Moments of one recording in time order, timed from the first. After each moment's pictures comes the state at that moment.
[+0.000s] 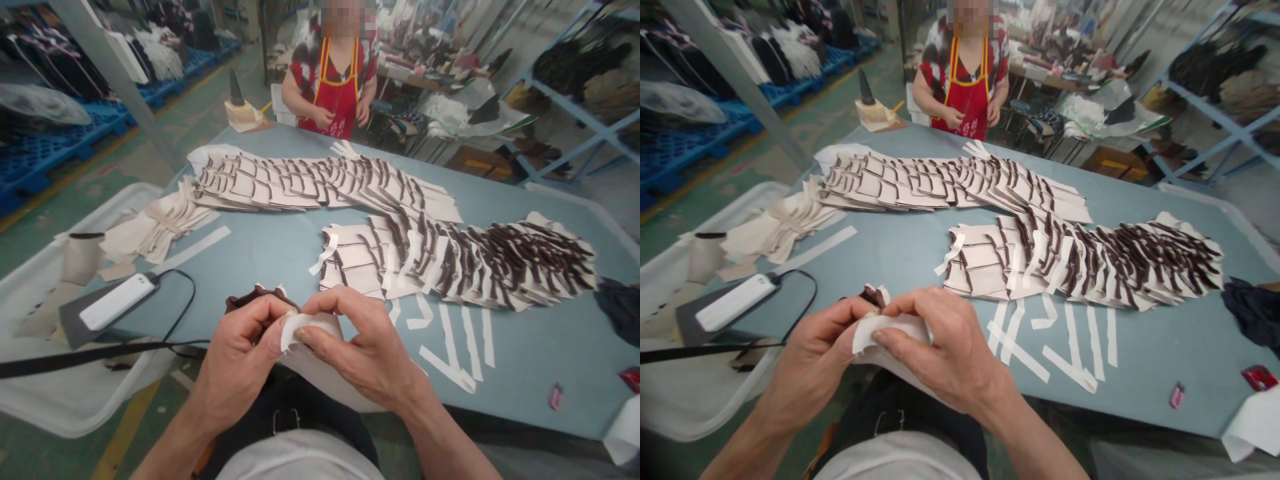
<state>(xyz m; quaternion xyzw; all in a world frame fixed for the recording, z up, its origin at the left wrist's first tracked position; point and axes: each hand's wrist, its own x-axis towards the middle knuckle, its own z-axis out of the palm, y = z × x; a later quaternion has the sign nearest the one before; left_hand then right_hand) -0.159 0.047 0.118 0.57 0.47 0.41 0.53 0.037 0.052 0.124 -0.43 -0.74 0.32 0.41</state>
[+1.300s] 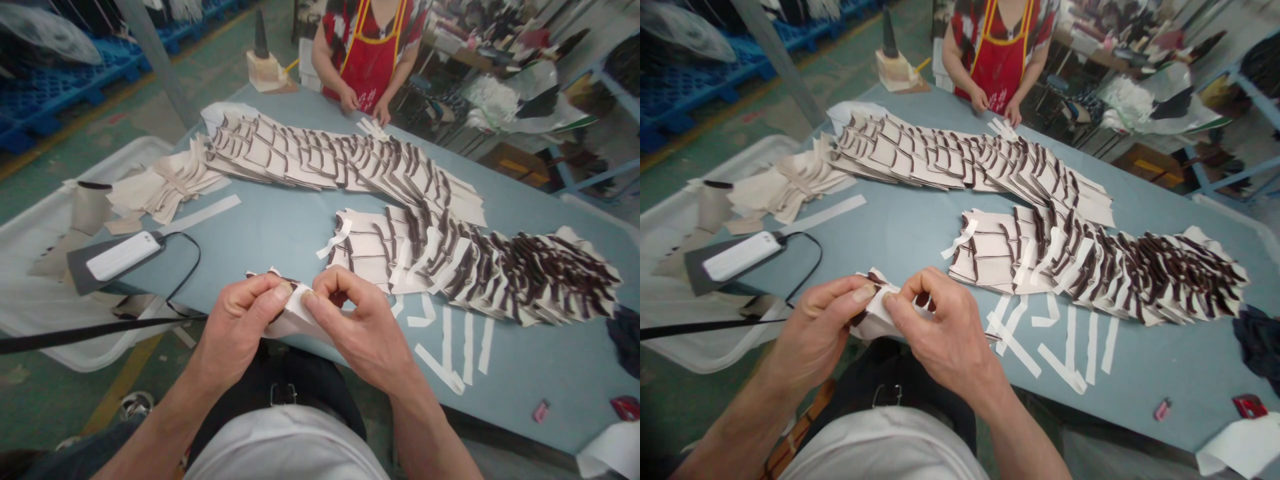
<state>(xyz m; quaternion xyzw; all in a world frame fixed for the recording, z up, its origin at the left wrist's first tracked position) -0.165 0.040 0.077 0.43 0.49 0.45 0.61 0.021 0.061 0.122 -0.53 -0.62 0.47 0.33</state>
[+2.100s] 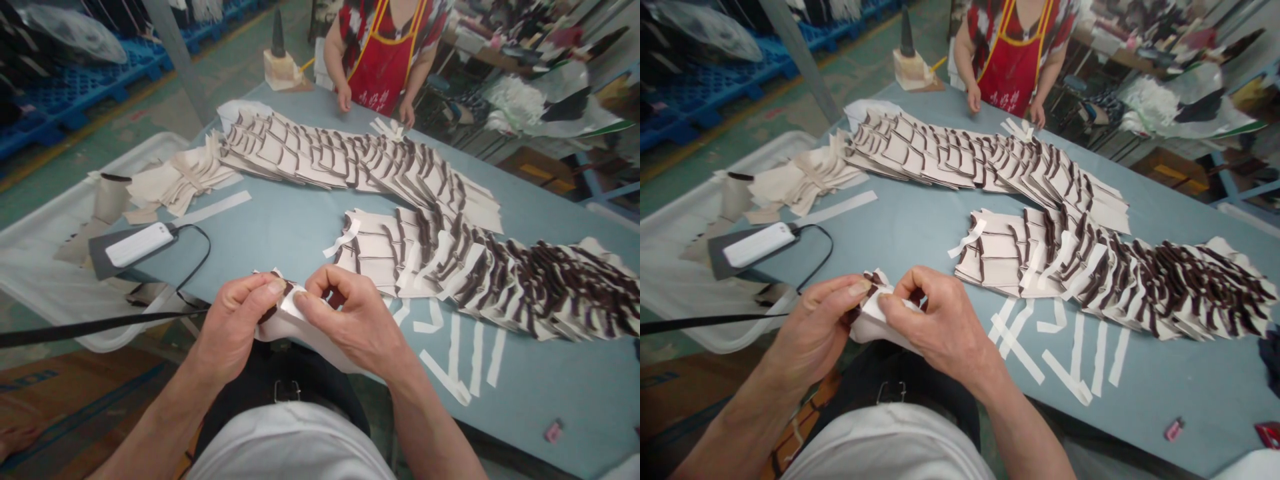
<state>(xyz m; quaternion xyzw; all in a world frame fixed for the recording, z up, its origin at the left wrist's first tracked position) -0.164 0.032 0.078 0.33 0.53 0.48 0.62 0.015 0.071 0.117 -0.50 -0.63 0.52 0.29</state>
